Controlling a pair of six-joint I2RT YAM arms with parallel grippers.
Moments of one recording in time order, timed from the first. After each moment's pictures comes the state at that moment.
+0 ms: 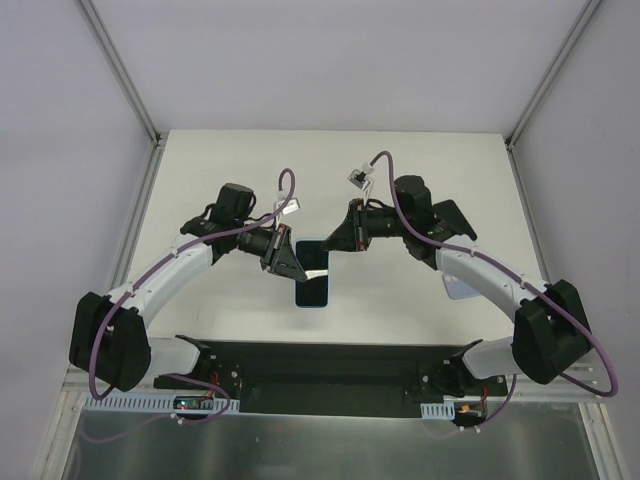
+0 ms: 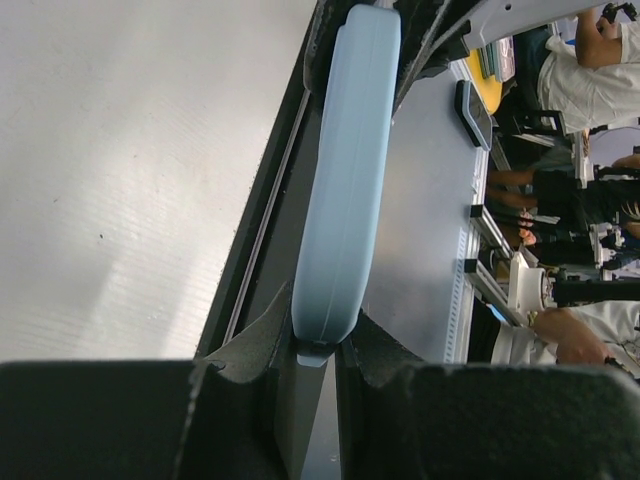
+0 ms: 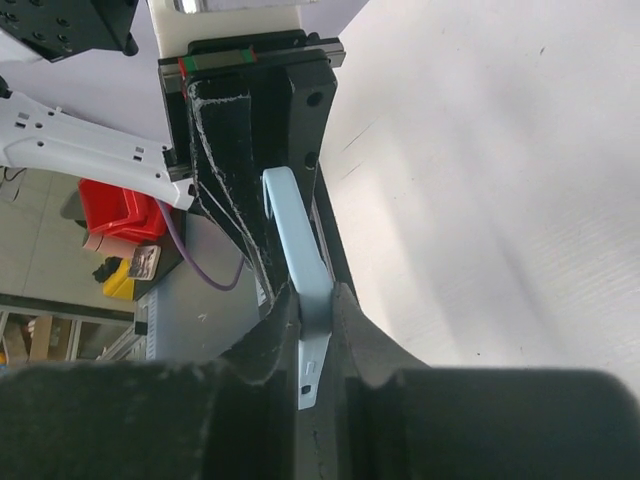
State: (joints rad) left arm -0.41 1.28 0.91 -0.49 1.15 -0.21; right arm 0.59 1.40 0.95 0.11 -0.92 0.53
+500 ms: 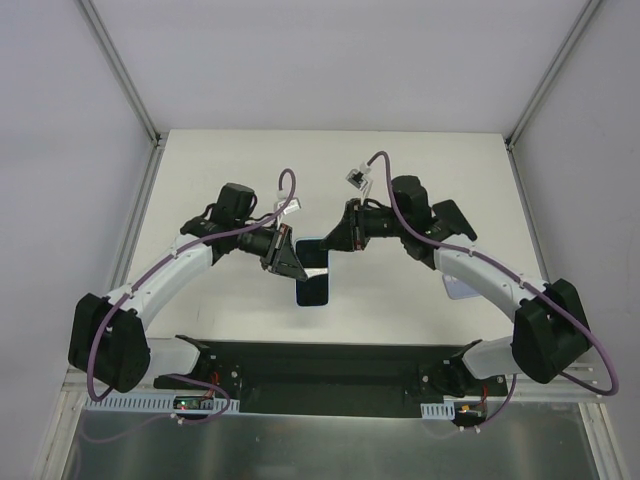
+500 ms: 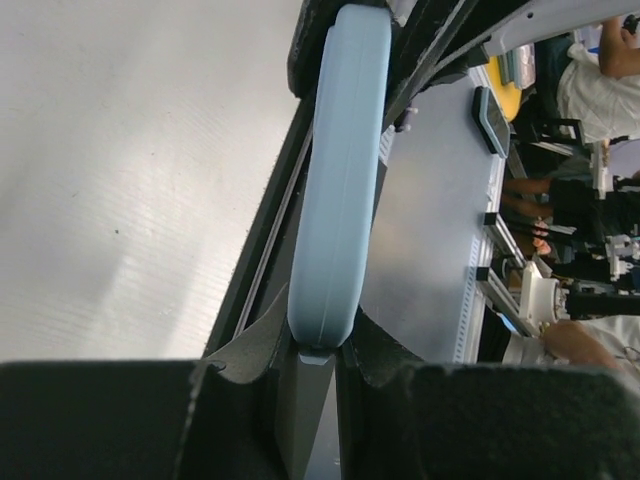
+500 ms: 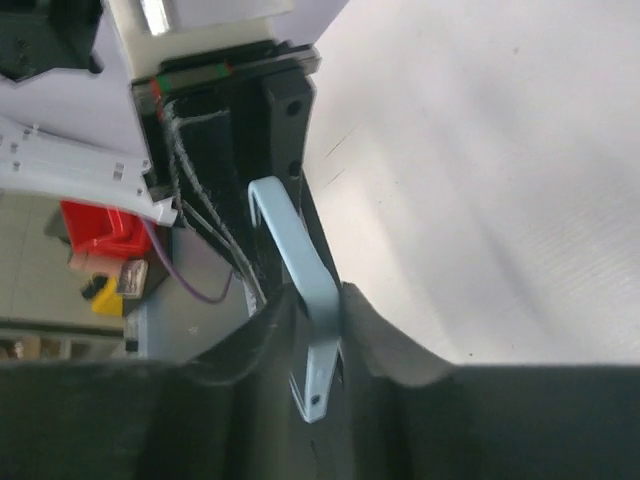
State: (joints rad) left arm -0.41 1.27 0.92 -0.51 1.11 -0.21; right arm 0.61 1.39 0.96 0.09 -0.87 0.53
